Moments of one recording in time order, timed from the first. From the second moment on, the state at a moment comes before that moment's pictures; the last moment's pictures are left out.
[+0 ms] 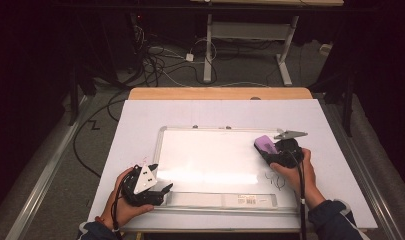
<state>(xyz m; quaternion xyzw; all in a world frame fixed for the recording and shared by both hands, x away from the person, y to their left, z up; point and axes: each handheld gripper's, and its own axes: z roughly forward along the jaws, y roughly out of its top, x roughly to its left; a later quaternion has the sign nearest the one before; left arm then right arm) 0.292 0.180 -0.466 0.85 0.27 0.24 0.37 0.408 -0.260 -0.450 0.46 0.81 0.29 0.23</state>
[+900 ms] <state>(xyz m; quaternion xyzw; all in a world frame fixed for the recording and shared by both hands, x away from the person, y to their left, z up) 0.289 0.178 -0.465 0.85 0.27 0.25 0.37 0.317 -0.273 -0.453 0.42 0.83 0.31 0.21</state>
